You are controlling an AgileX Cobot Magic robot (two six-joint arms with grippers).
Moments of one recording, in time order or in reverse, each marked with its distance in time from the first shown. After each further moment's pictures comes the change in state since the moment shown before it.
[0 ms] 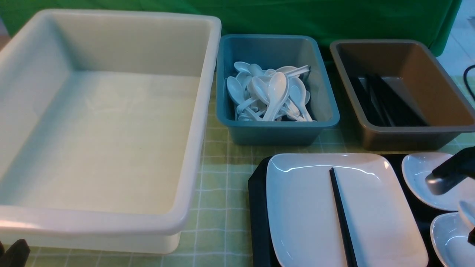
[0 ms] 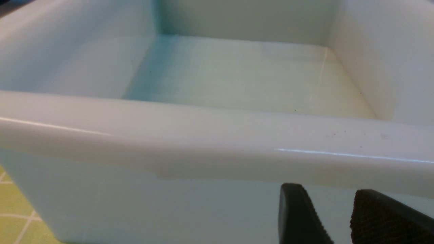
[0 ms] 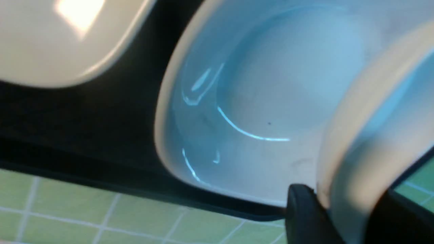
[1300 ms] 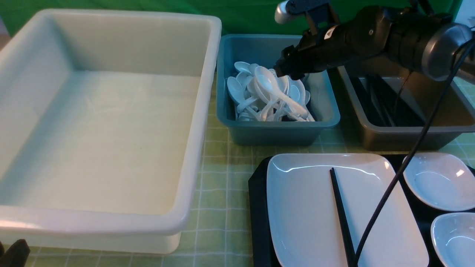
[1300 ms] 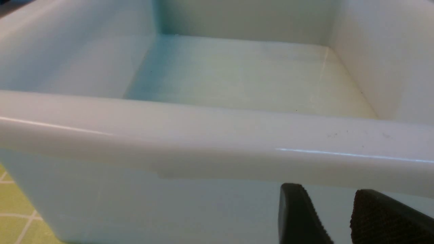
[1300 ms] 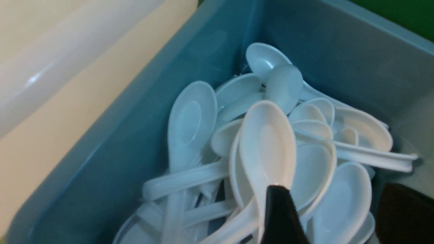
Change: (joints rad) right arm 0.290 0.483 -0.784 0.491 -0.720 -0.080; left arm 0.000 0.000 0.000 0.001 0.000 0.000
